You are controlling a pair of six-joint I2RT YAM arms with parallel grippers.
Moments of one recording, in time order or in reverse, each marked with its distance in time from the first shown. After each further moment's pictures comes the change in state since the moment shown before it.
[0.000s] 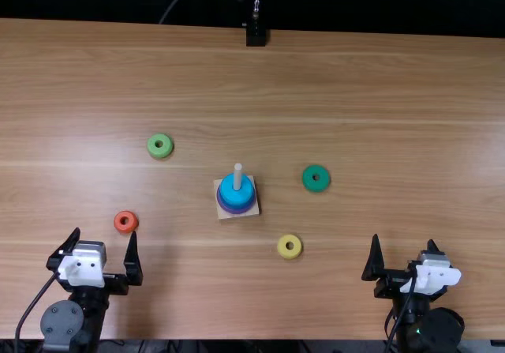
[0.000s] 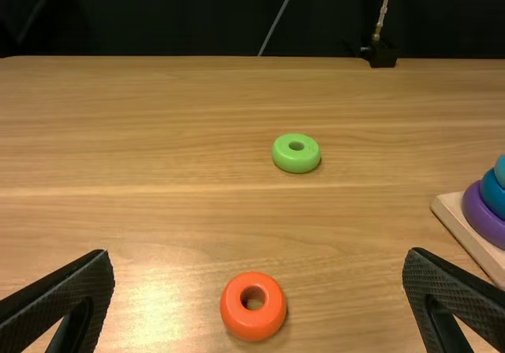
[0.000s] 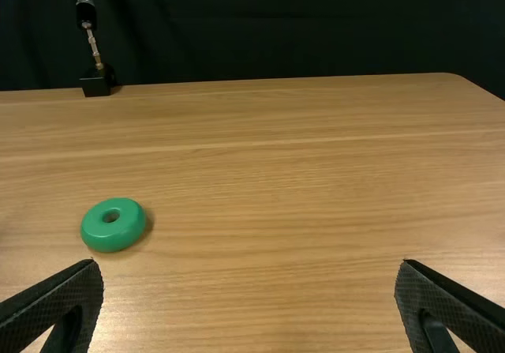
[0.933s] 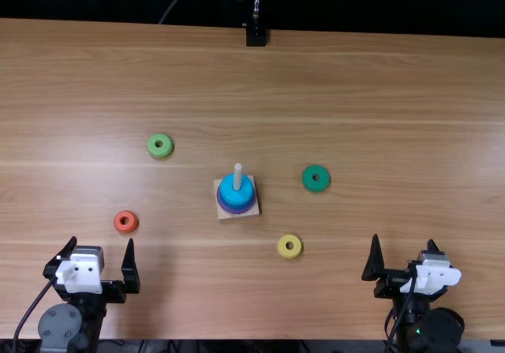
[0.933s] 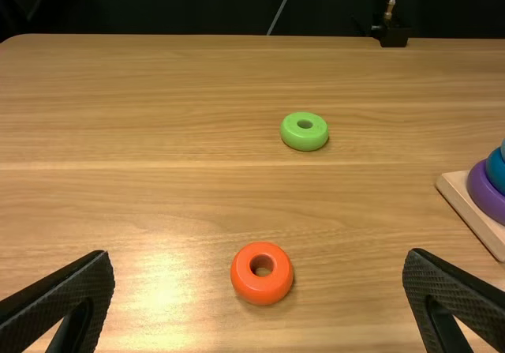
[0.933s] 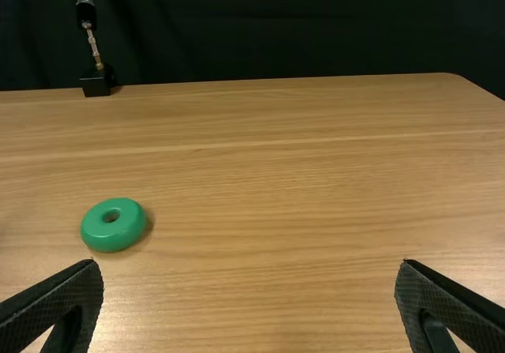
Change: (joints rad) left arm 0.000 -0.056 0.048 -0.186 -0.022 -0.001; right arm 0.000 0.000 0.000 0.000 0.000 0.000
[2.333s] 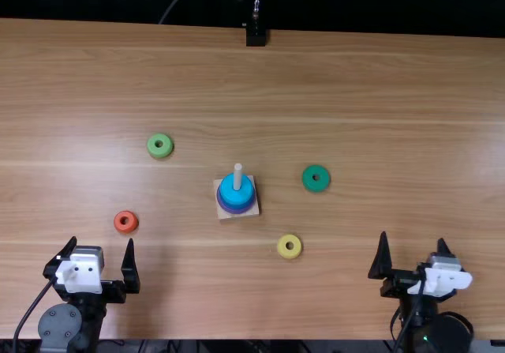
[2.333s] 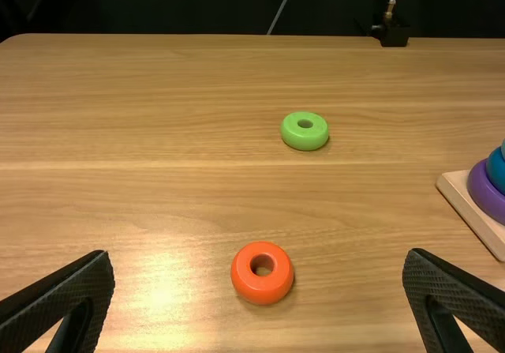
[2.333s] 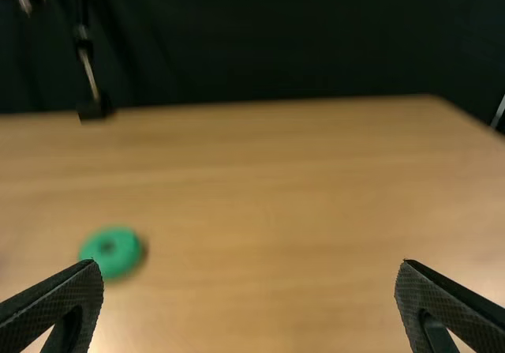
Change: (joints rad) left arm 0.000 0.000 0.000 0.000 -0.001 0.000; right arm 0.000 0.037 0.109 0.028 0.024 -0.003
